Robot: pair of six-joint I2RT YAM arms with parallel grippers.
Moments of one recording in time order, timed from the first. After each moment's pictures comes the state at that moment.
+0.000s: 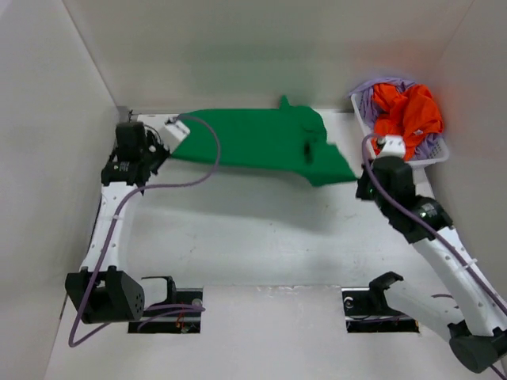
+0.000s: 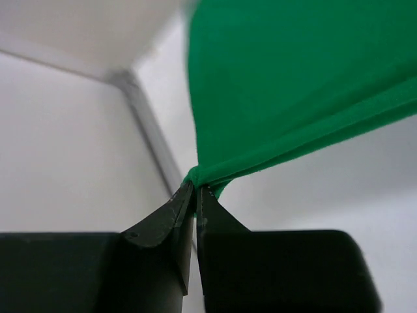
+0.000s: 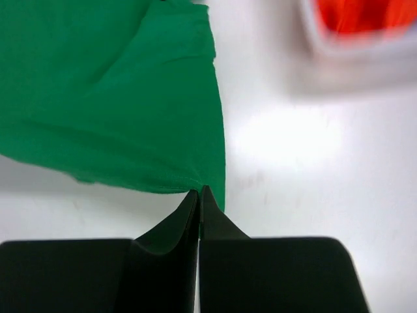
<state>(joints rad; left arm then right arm) 0.03 1.23 1.25 -0.56 0.11 0.77 0.42 0.89 1.11 -0.68 0.38 0.30</state>
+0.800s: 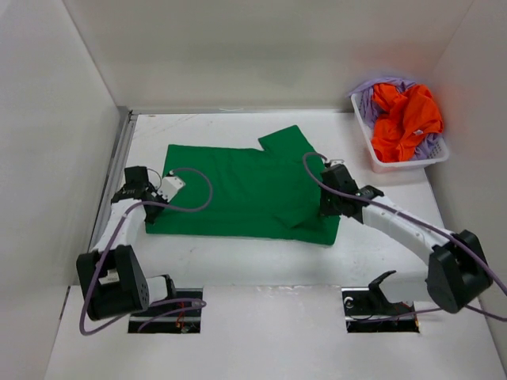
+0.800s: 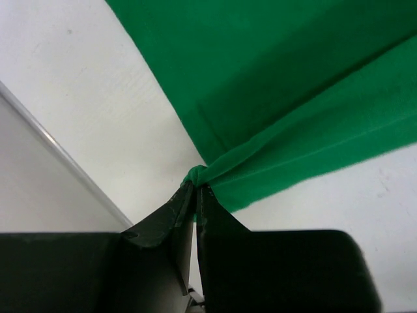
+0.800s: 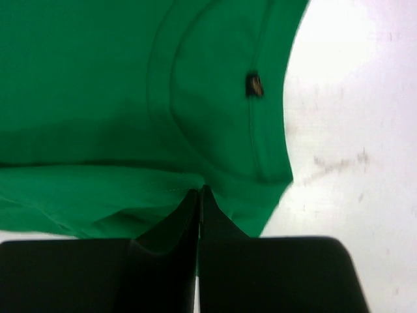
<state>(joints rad) 0.19 1.24 0.75 -0.60 0.05 0.88 0.54 1.28 0.82 -0.51 0.23 0.45</state>
